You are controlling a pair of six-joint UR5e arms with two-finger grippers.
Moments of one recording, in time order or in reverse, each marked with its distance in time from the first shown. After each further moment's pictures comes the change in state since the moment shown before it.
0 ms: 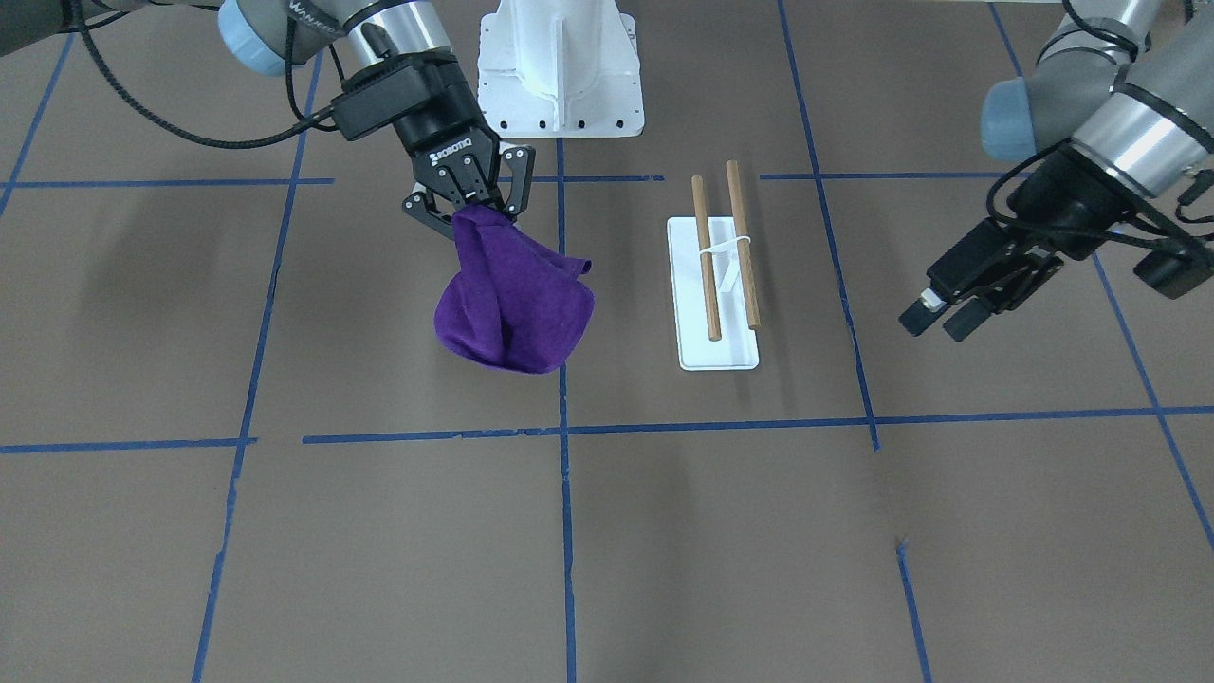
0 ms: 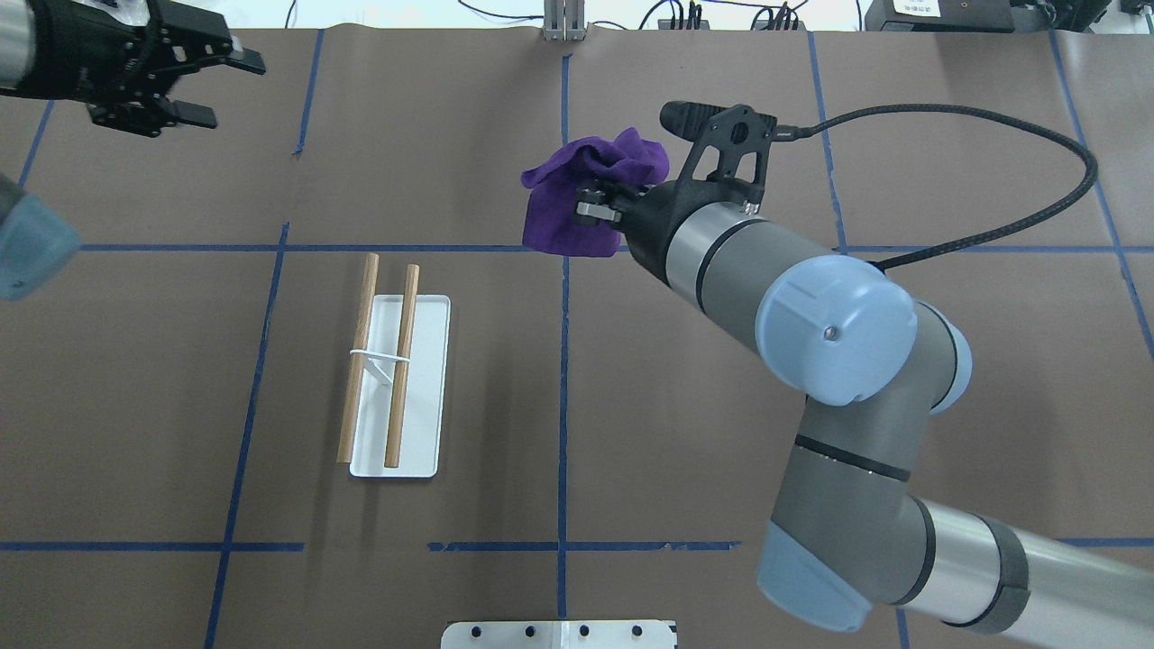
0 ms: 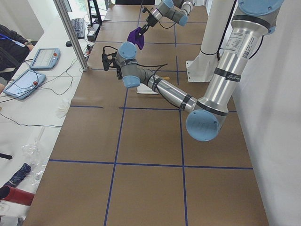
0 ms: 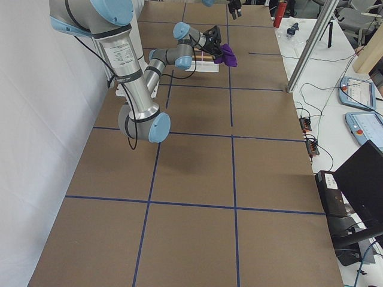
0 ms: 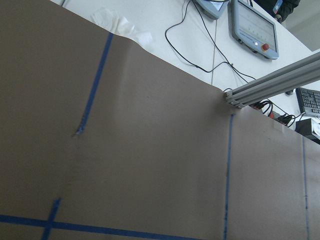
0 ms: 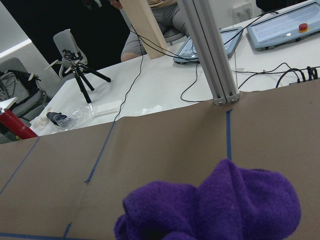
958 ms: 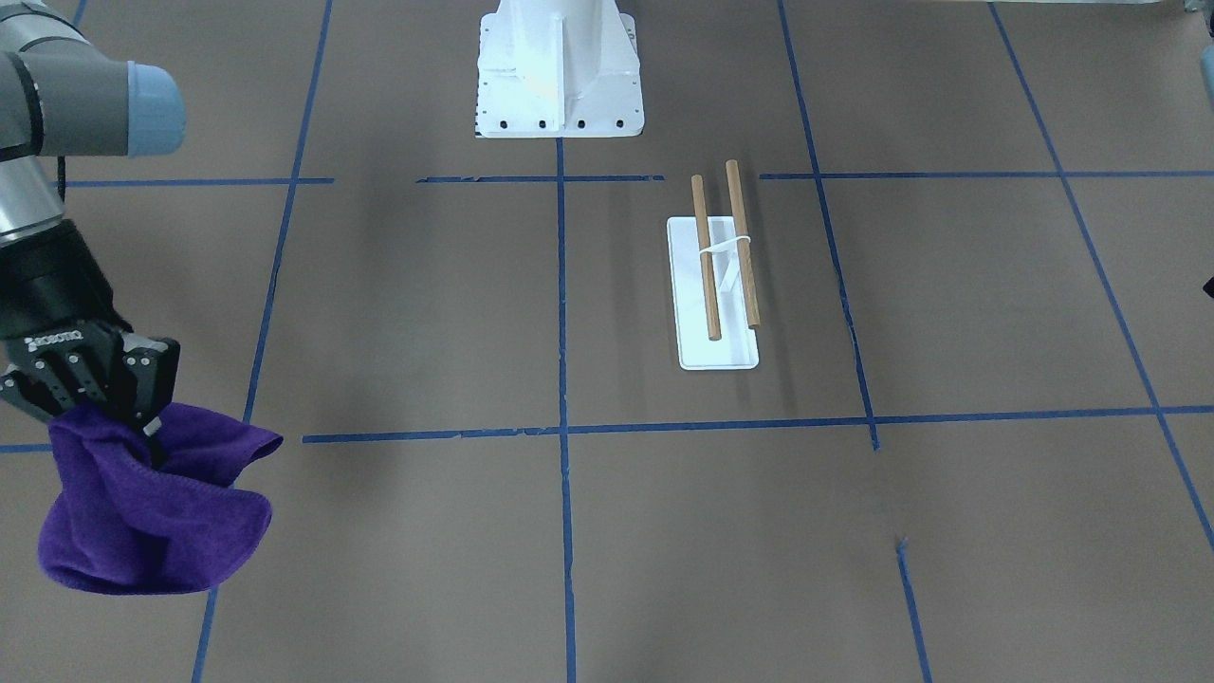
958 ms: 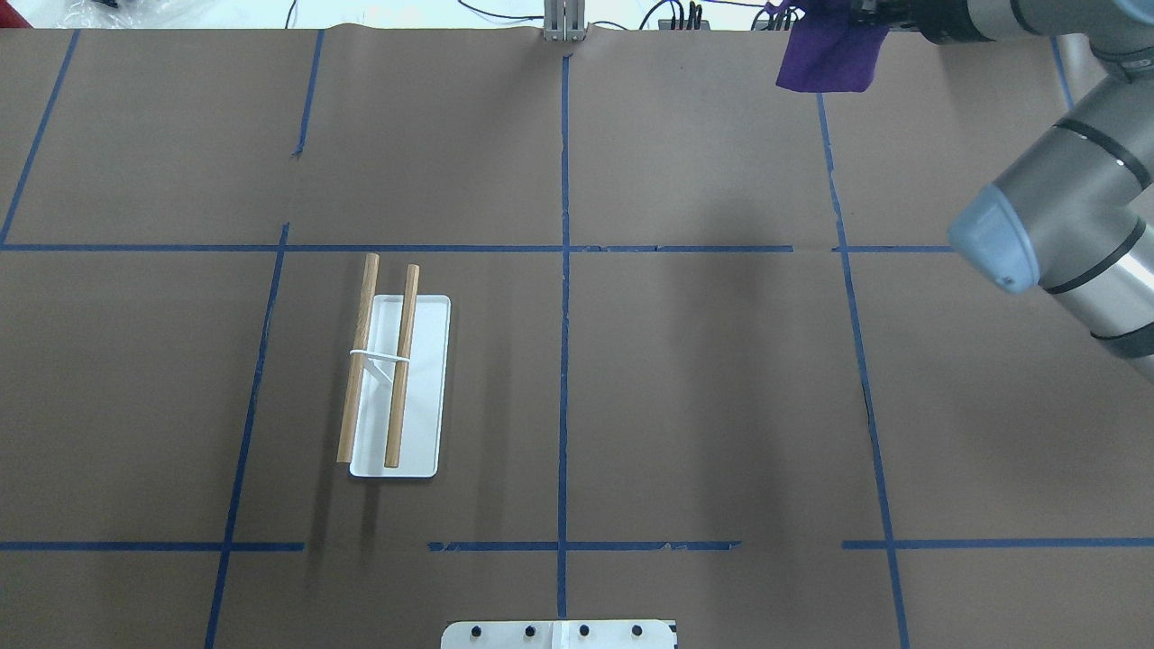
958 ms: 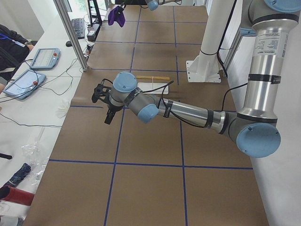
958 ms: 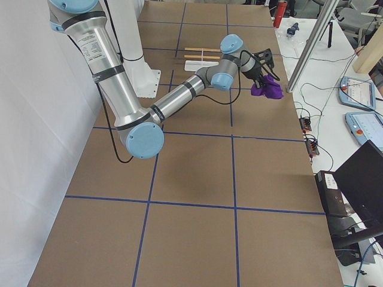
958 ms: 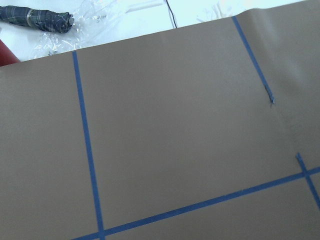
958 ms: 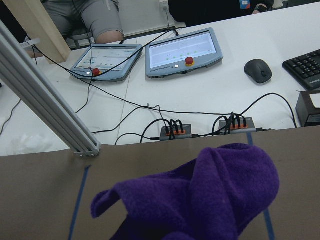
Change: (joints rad) left arm -0.358 0.297 -0.004 0.204 -0.134 0.976; right arm 0.549 -0.099 -0.156 0.007 0.521 -0.131
